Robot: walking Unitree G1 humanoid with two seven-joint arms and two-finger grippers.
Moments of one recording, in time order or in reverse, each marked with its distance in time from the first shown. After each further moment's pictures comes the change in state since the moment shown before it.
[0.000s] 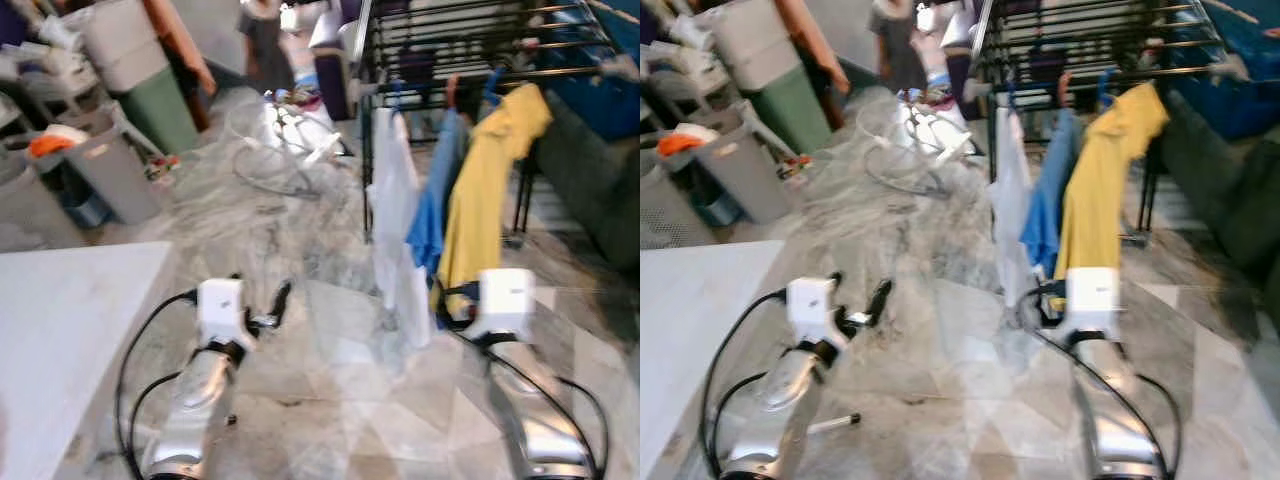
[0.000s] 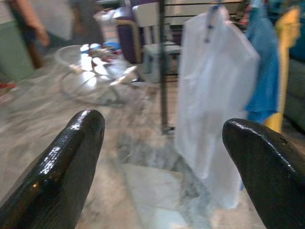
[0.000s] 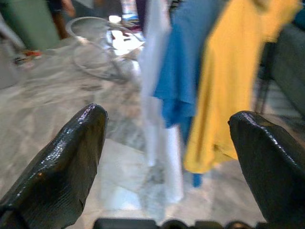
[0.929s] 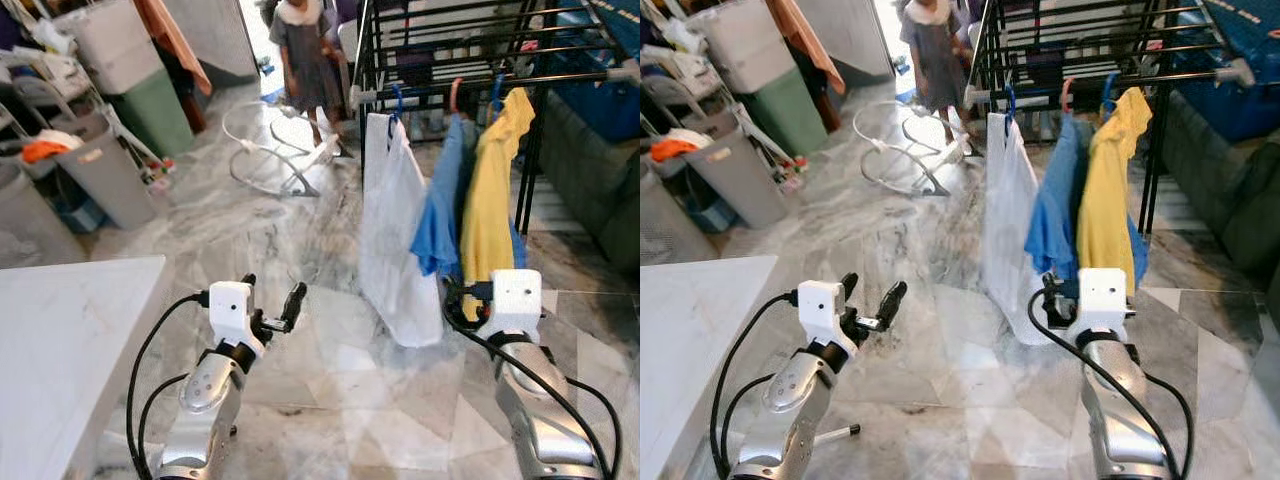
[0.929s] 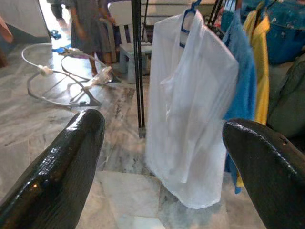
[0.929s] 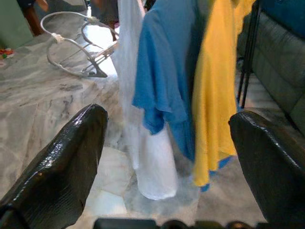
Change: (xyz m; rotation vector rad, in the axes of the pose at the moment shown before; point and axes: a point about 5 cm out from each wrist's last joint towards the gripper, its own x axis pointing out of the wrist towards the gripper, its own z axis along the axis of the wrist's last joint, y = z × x) left arm -0.001 -0.010 0.000 -0.023 -0.007 -0.084; right arm 0.000 -0.008 0.001 0.003 0.005 -0.043
